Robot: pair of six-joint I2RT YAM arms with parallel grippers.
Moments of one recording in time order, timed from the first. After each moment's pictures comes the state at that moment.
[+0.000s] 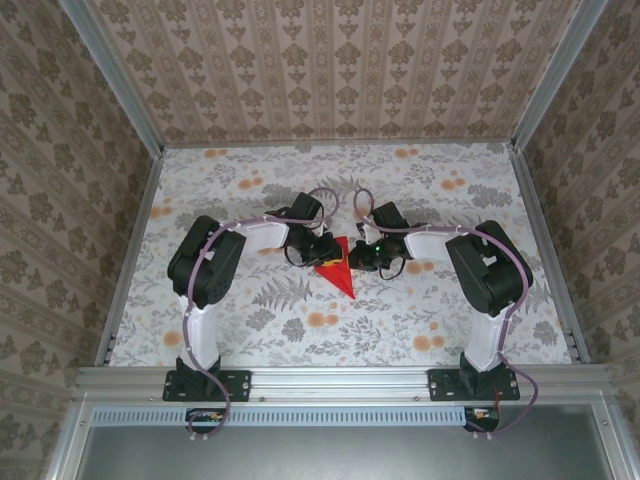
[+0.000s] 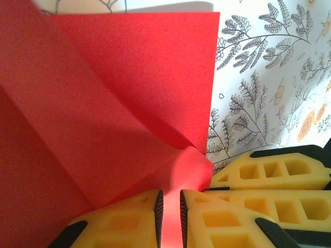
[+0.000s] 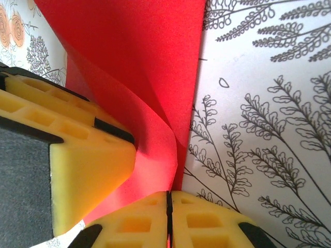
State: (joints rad) left arm -0.63 2.01 1.22 -0.33 0.58 -0.72; right arm 0.44 1.88 0.99 -0.19 -0.53 0.47
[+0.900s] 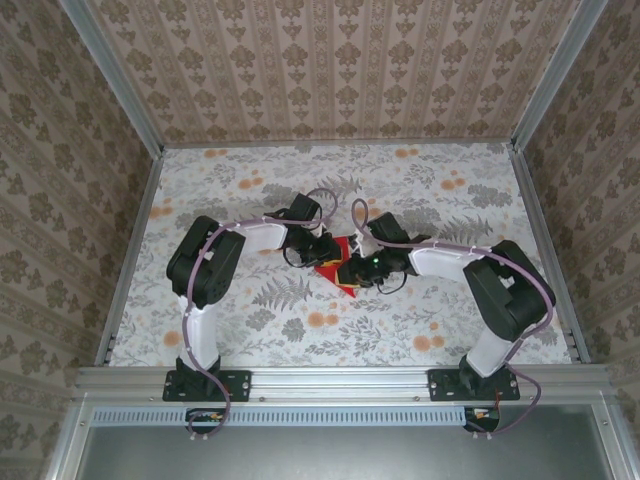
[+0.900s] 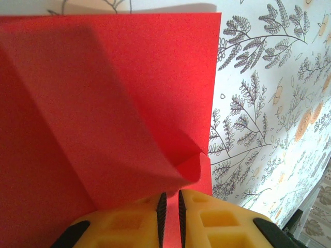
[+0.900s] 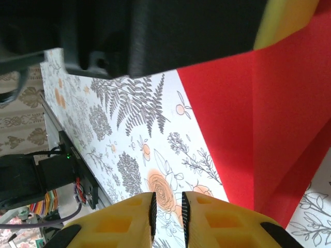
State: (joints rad) left arm -0.62 2.01 1.19 -0.30 0.59 -0.72; right arm 0.53 1.71 0.87 -0.19 -0.71 0.59
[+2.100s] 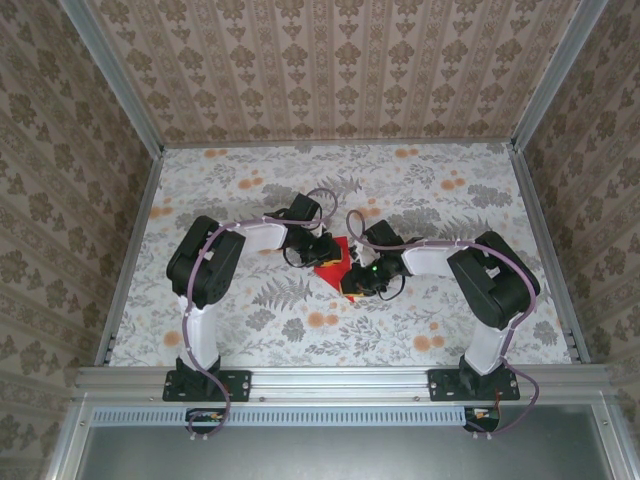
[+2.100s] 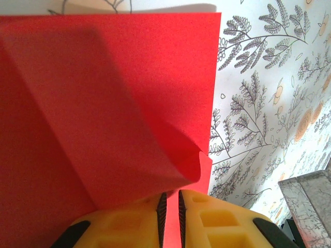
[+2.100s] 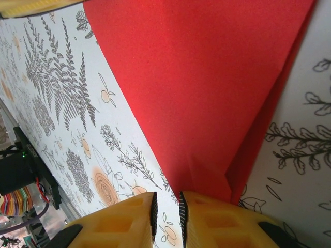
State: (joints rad) left arm -0.62 2.01 1.19 -0.30 0.59 -0.72; right arm 0.54 1.80 0.87 -0.25 -0.66 0.52
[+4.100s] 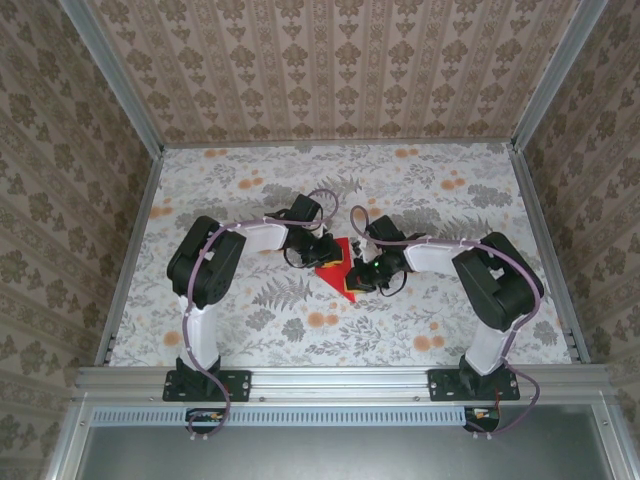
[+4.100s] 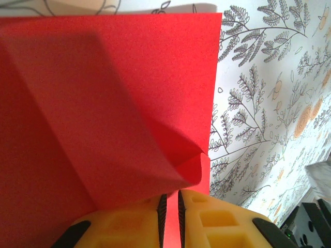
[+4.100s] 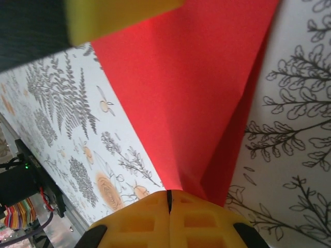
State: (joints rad) left arm -0.62 2.01 1.19 -0.30 0.59 -0.72; right arm 0.52 1.78 0.90 -0.30 -0.63 0.55
